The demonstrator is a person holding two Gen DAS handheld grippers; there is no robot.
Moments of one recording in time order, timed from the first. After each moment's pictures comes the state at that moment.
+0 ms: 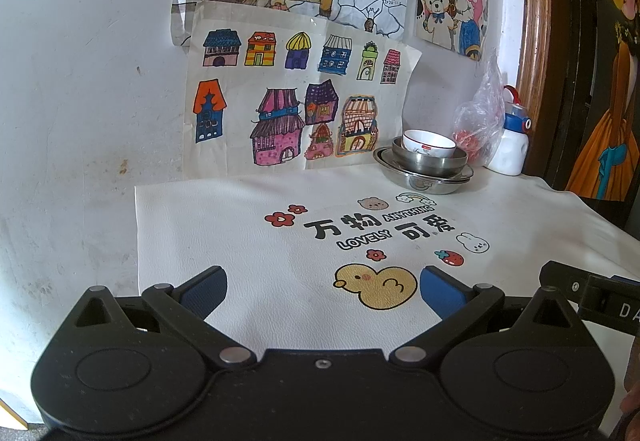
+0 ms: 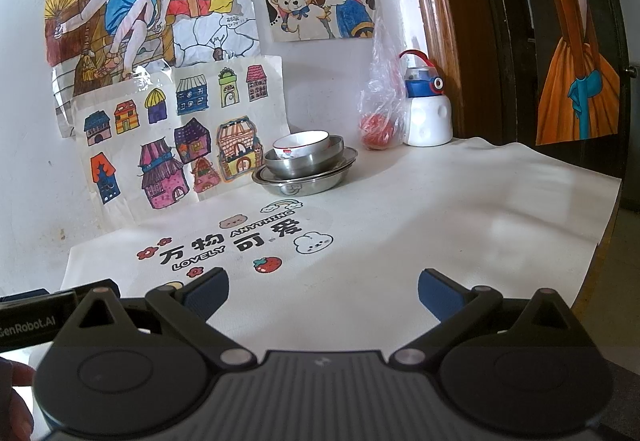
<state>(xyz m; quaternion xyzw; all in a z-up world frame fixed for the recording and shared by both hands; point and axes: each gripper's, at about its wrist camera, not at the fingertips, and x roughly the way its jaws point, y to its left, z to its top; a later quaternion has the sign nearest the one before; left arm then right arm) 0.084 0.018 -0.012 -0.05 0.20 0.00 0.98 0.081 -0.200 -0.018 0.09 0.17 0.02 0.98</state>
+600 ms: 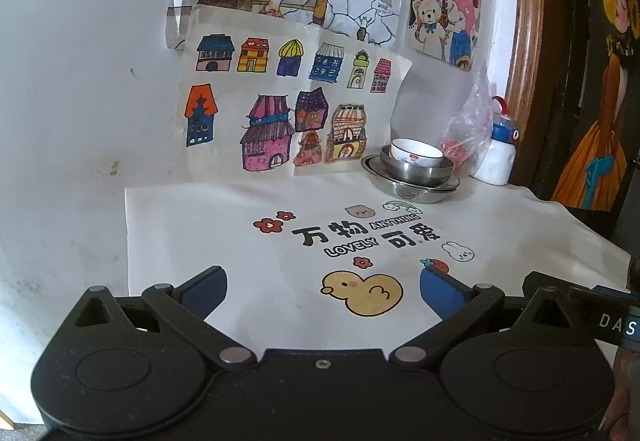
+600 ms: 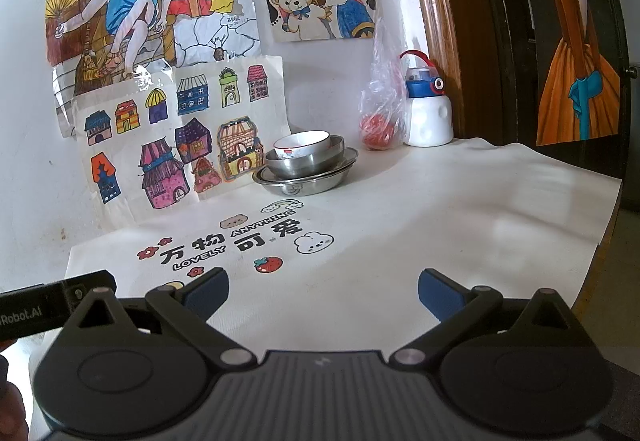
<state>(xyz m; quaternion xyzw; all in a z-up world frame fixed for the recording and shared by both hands) 0.078 0.019 -0.010 -0.06 0.19 -0.02 0.98 0.081 -0.199 -0.018 0.09 0.17 0.02 0.98</state>
